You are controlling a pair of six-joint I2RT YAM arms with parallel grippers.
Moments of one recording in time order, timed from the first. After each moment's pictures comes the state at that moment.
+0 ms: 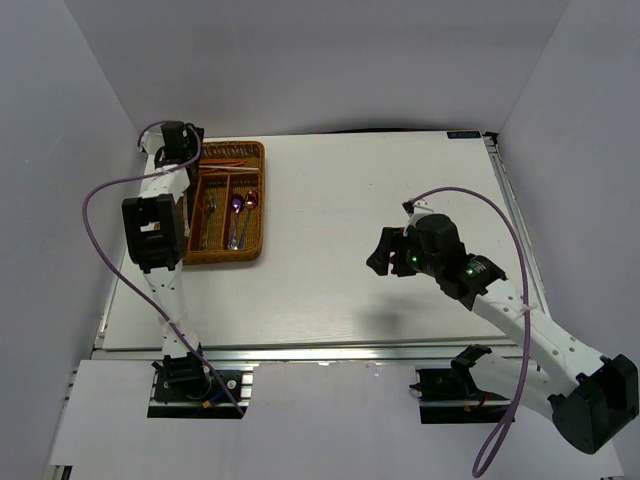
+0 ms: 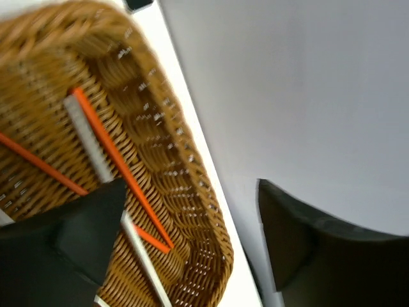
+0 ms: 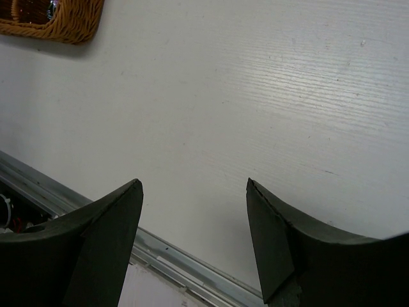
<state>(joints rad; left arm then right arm) 0.12 2.32 1.79 0.08 -0.15 -1.21 0.61 0.98 0.77 -0.41 -0.09 0.46</state>
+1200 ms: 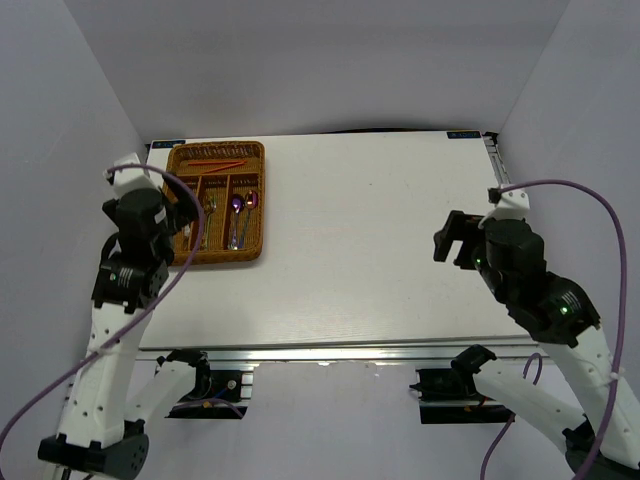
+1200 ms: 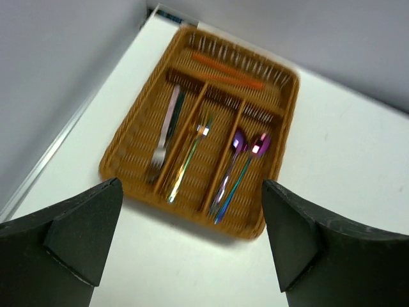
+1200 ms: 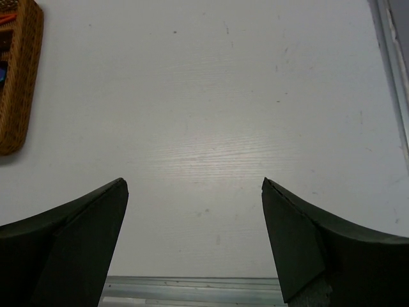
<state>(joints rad) -0.18 0.90 1.21 -0.62 -0.50 -0.35 0.61 0.73 1.15 -0.88 0.43 0.37</state>
